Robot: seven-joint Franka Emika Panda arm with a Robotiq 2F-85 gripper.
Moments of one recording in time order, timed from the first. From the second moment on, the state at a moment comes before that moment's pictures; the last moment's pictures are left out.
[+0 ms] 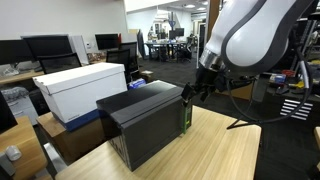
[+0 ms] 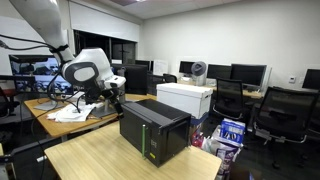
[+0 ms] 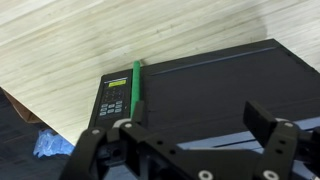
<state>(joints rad) 0.18 0.16 -0.23 -2.56 0.15 3.08 0.21</state>
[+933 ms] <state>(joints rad) 0.02 0.40 -0.14 -2.42 0.15 3.19 0.20</state>
